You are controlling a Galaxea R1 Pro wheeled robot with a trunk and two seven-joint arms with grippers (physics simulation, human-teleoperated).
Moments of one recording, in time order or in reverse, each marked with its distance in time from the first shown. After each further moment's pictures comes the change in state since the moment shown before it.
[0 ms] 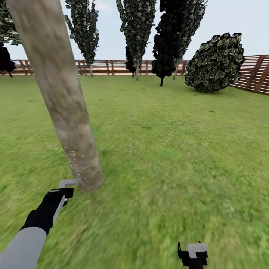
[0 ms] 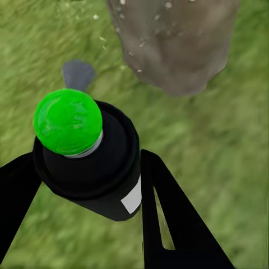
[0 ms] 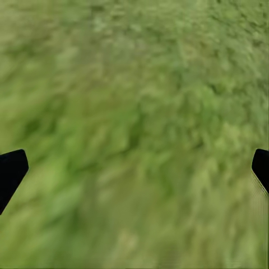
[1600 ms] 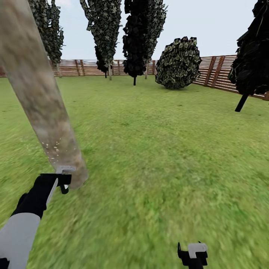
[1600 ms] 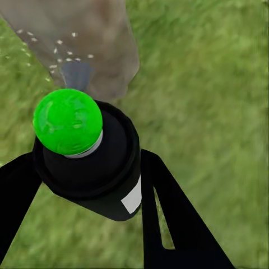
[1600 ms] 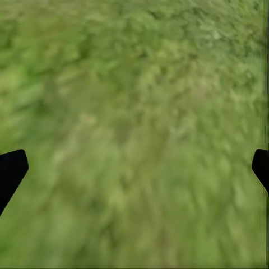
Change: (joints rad) left arm -0.093 0.068 -0.038 -0.124 0.007 0.220 -0.183; right arm 0.000 0.000 0.001 0.000 -0.001 0.000 0.000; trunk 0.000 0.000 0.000
